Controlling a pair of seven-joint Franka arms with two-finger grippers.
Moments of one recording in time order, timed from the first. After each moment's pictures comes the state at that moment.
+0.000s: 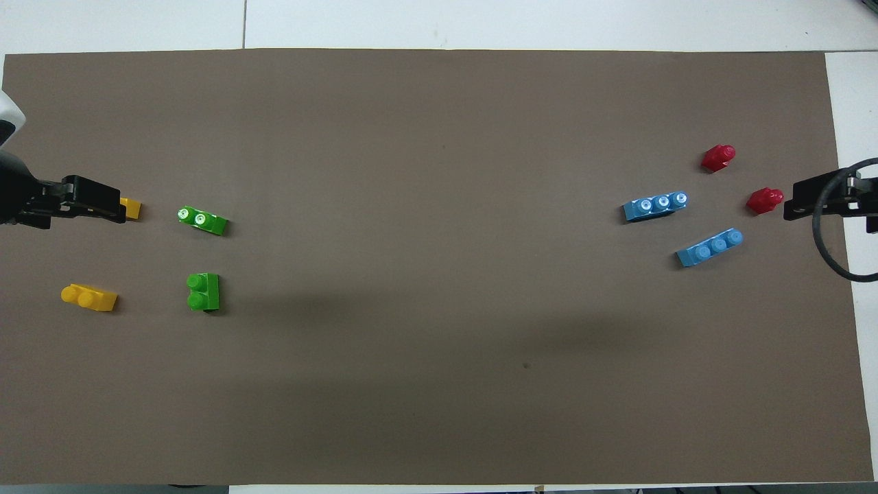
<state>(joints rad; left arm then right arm) 0.00 0.01 -0.04 -1.63 -0.02 1.60 -0.03 -0.09 -0.03 0.03 -1.59 0.01 1.54 0.16</state>
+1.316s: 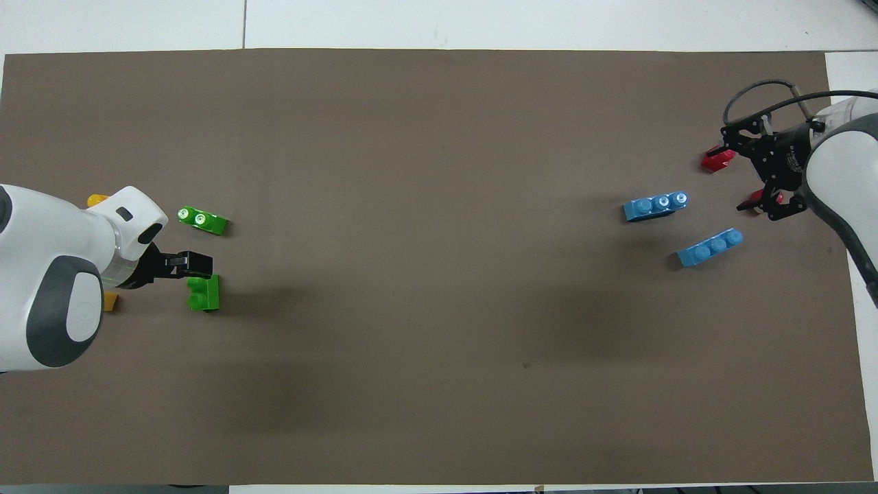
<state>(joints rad) -0.01 -0.04 -0.04 -2.24 -0.02 2.13 -0.03 -0.17 0.30 0.03 -1.70 0.25 1.95 0.86</state>
